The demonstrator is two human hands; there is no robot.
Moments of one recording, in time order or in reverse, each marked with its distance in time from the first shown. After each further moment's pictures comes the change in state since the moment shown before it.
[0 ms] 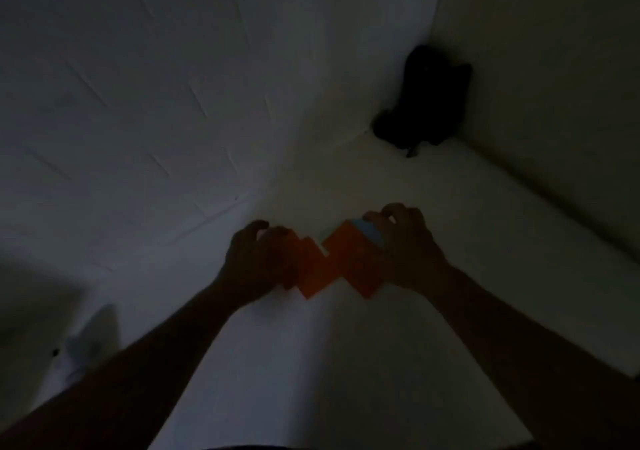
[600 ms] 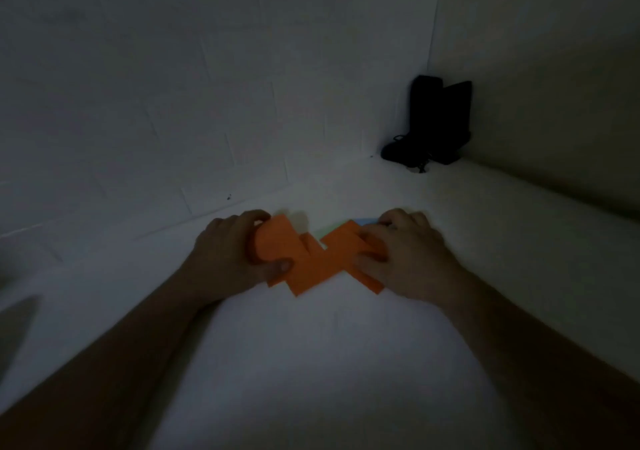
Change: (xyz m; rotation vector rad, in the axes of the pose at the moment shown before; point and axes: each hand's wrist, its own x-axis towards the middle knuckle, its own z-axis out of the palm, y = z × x) left_hand 0.024 -0.048 0.053 0.128 0.445 0.214; right_hand 0.007 0.026 0.081 -0.193 0.264 -0.165
